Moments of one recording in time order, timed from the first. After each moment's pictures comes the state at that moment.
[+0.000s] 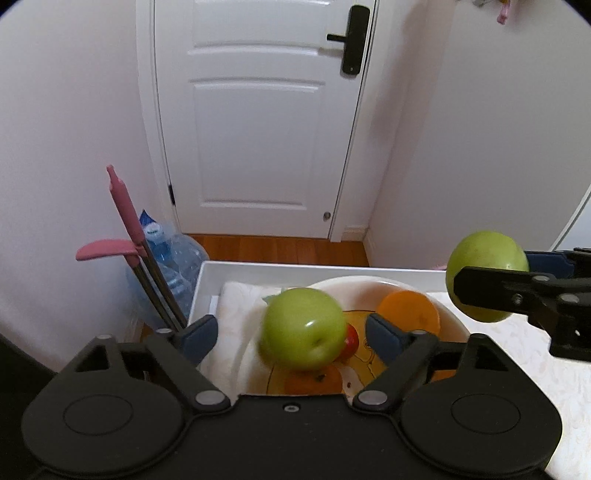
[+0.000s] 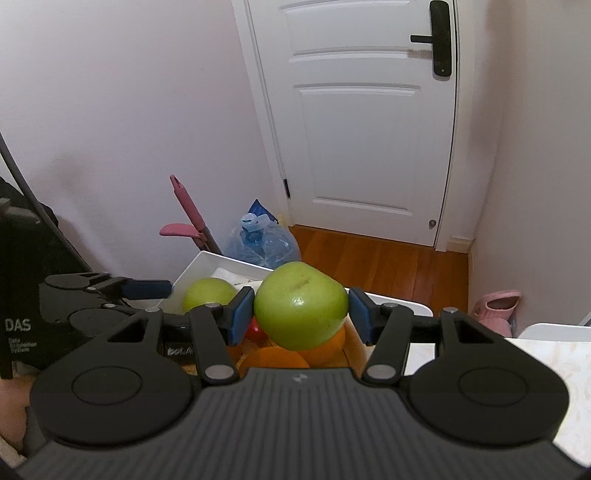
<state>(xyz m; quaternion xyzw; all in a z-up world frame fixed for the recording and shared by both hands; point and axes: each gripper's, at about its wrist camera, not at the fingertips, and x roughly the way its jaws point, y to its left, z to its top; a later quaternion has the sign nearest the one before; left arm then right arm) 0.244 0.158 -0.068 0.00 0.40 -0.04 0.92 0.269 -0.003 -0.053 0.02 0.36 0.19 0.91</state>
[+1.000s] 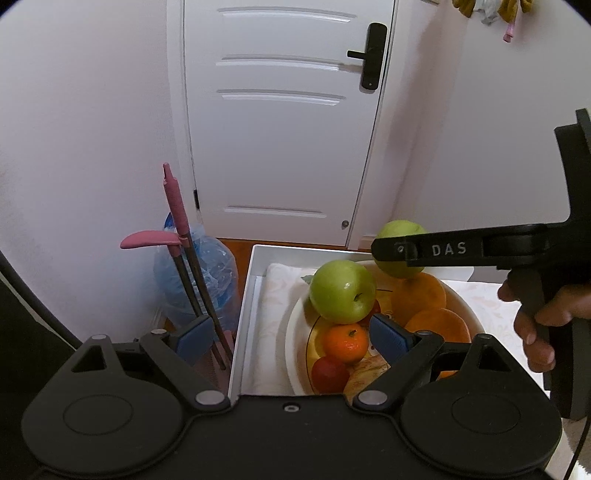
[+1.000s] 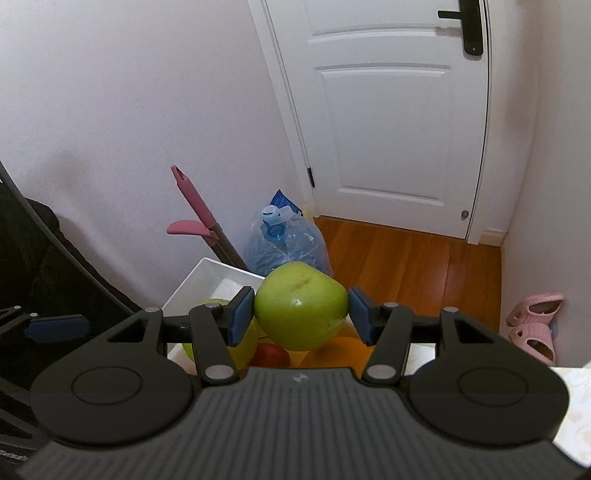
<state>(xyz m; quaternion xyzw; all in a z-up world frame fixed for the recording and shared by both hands) 0.195 0.180 -0.048 0.00 0.38 -0.01 0.92 0.322 0.024 -0.099 0.04 0.38 0.23 0.90</state>
